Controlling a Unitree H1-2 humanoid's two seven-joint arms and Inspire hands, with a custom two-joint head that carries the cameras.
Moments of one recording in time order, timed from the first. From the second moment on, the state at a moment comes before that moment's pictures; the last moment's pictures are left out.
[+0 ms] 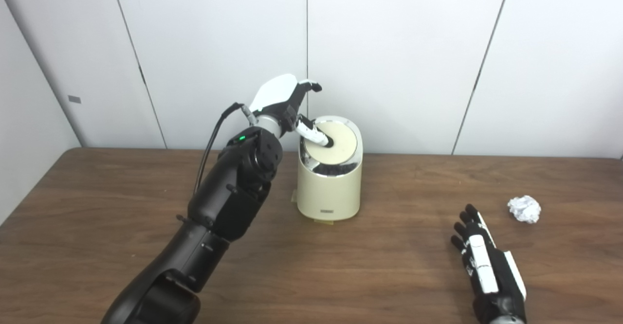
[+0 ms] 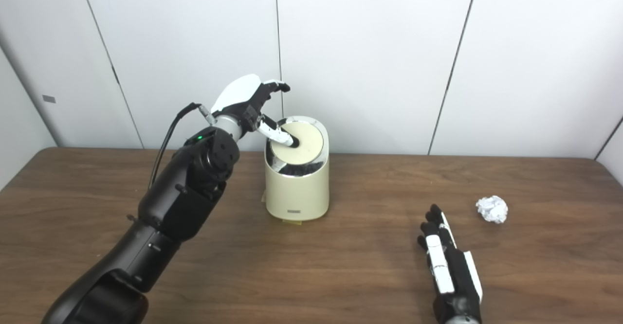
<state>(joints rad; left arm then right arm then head) -0.87 0.17 -0.34 0.30 0.72 0.45 -0.24 0.03 -0.02 -0.07 -0.18 0.06 0.15 -0.04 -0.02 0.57</state>
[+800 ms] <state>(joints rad) -0.89 0.28 -0.57 0.29 0.99 0.30 -0.21 0.04 -0.02 -0.07 -0.21 0.07 0.16 -0.03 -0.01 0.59</state>
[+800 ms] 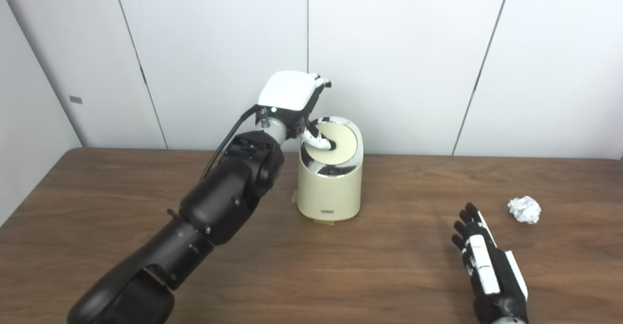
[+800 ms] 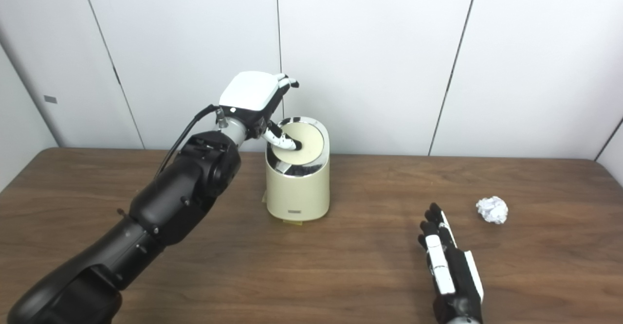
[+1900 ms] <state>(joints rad) -0.64 0.23 -0.08 0.05 0.54 0.44 -0.23 0.04 -0.04 -0.06 -0.21 0.05 0.17 -0.03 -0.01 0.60</state>
